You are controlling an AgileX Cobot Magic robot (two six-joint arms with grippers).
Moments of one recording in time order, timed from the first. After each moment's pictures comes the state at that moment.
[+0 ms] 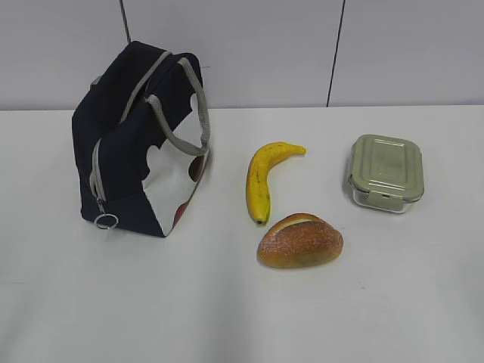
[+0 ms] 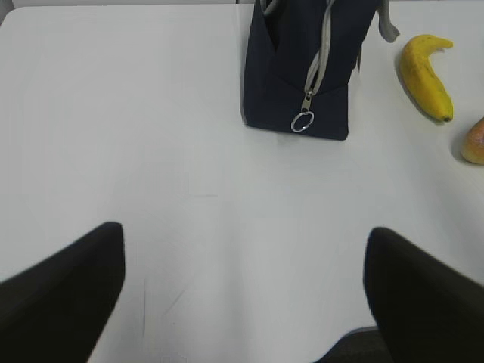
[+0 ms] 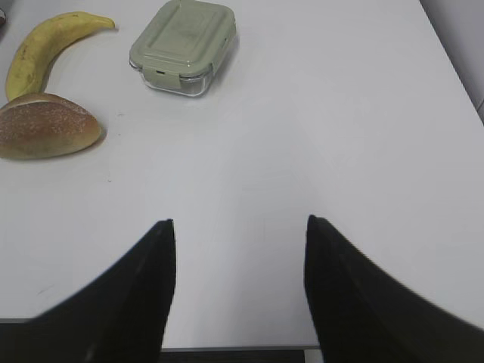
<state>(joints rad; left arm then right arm) 0.05 -0.02 -0.53 -0.14 1.11 0.11 -0.06 -0.02 -0.50 -0.06 1.14 -0.06</state>
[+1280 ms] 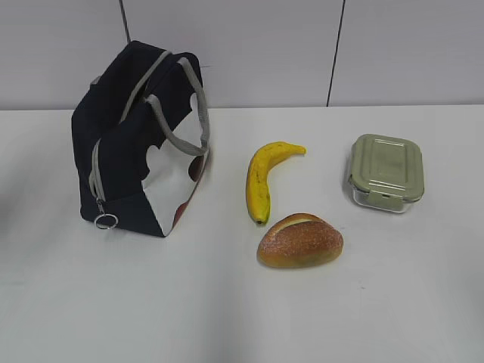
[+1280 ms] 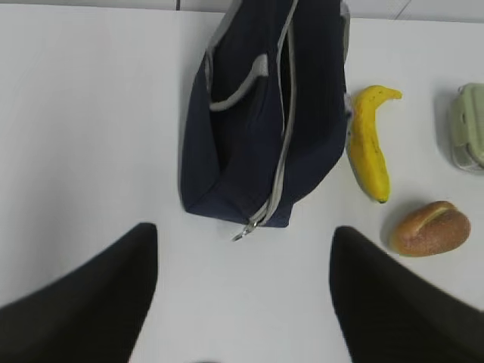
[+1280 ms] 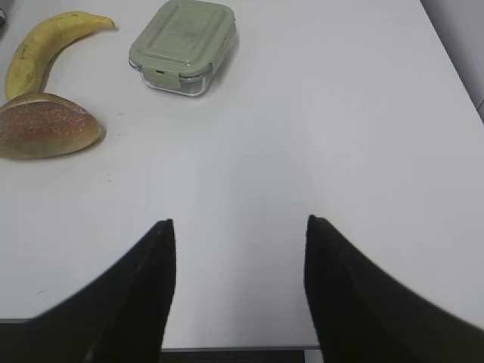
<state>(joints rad) 0.02 1.00 -1.15 -0.31 1.00 0.16 -0.06 -0.02 -0.50 -0.06 1.14 -0.06</state>
